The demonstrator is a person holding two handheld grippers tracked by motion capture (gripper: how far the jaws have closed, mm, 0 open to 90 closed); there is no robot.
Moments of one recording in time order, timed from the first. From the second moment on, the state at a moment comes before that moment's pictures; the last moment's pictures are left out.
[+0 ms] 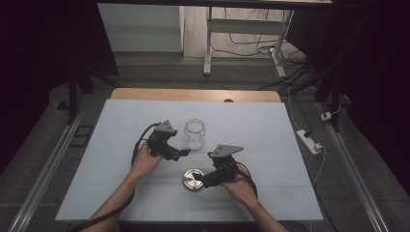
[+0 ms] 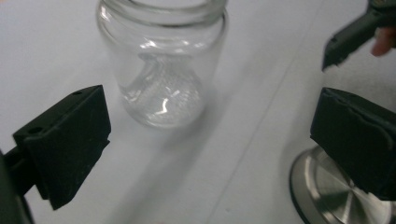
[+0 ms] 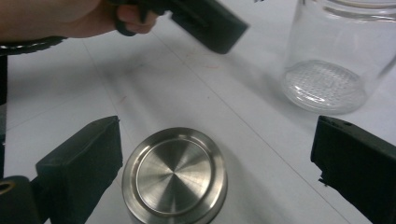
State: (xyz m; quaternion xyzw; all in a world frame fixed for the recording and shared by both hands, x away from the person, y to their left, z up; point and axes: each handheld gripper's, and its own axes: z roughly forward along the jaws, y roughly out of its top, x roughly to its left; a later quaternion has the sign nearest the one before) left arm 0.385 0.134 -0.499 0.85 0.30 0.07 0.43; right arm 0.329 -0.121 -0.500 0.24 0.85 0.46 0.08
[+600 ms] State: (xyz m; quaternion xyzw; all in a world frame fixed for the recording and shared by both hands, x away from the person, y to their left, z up) left arm 0.352 0.144 -0.500 0.85 0.30 0.06 0.43; right arm 0.330 -0.143 -0.498 0.26 0.85 0.45 0.10
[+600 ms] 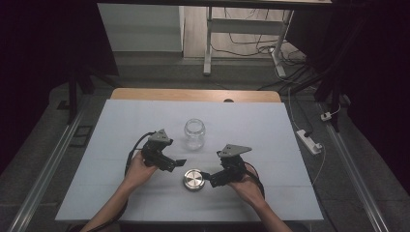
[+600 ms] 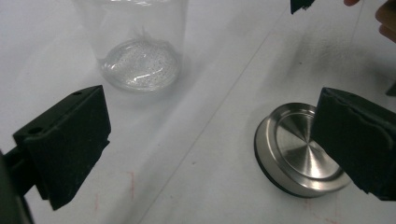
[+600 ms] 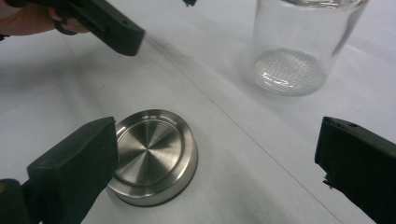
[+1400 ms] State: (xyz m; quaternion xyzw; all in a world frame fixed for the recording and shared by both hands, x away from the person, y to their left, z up) left arm 0.309 0.180 -0.494 0.84 0.31 0.07 0.43; right arm 0.321 -0.169 -0.482 0.27 0.84 0.45 0.12
